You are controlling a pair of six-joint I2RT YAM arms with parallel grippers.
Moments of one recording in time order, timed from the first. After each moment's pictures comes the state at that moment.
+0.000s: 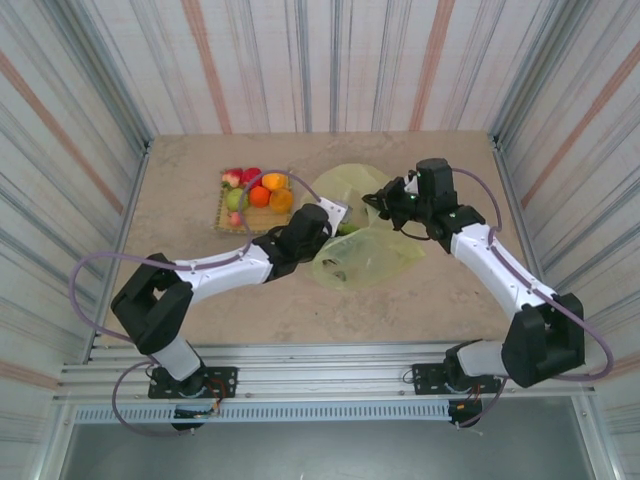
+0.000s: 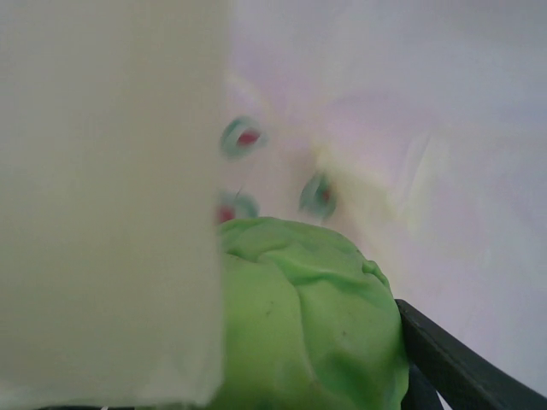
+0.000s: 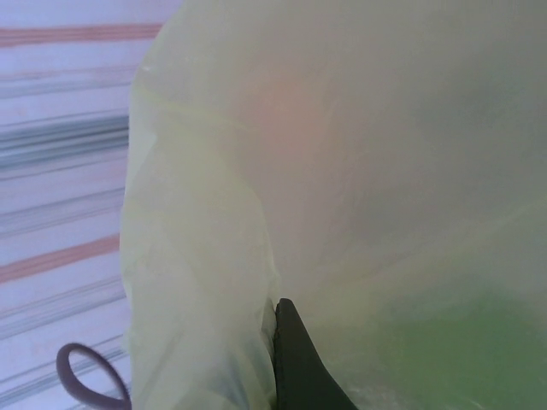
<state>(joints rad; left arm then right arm) -0.86 1.64 1.03 0.08 0.08 -0.33 0.35 1.32 1.02 -0.23 -0.48 1.36</state>
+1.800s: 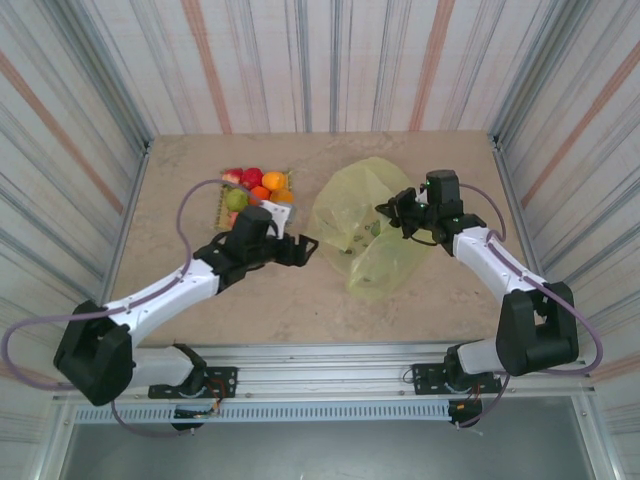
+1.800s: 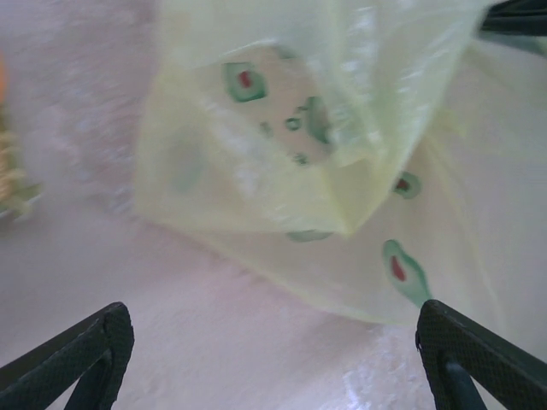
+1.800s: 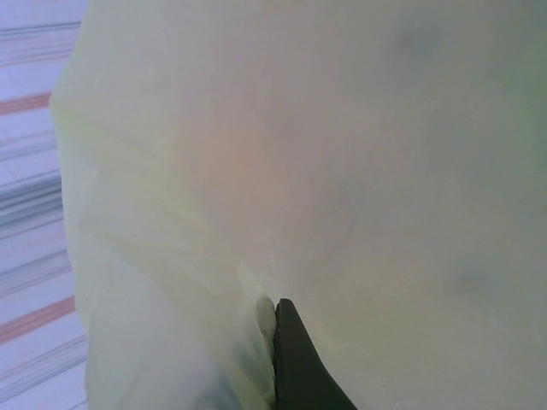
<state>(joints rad) -0.61 1.24 0.78 -0.17 0.16 -0.38 0.22 1.38 0.91 -0.17 -0.52 1.34</state>
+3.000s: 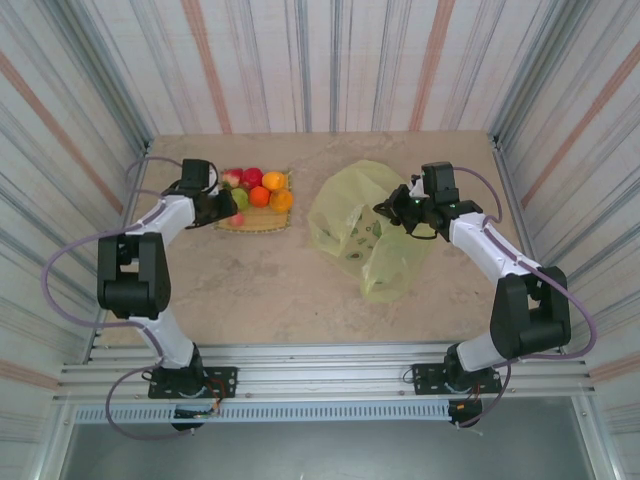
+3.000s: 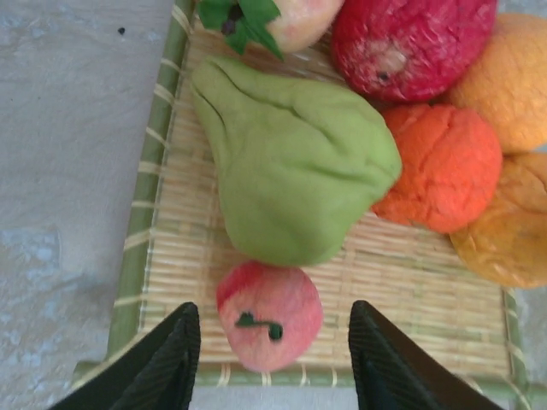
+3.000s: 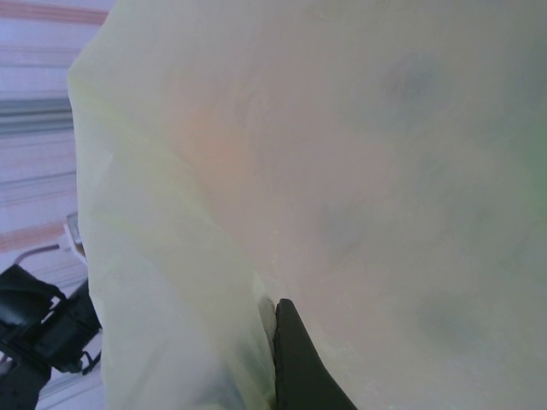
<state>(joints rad) -0.05 1.77 1.20 -0.41 0.15 -0.31 0.22 1.47 1.03 -0.31 -0.55 1.02</state>
